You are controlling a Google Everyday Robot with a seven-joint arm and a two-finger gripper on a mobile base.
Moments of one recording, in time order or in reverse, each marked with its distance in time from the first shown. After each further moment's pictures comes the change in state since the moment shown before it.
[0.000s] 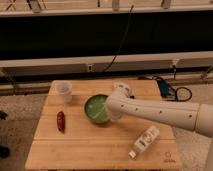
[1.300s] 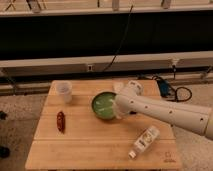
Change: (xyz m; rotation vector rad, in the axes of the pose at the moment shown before) arm 0.036 0.002 -0.008 0.038 -0.016 0.089
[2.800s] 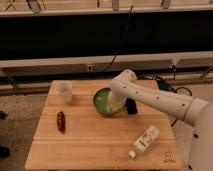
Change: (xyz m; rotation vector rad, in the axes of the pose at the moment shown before) arm -0.010 -0.051 0.018 -0.078 -0.062 -0.153
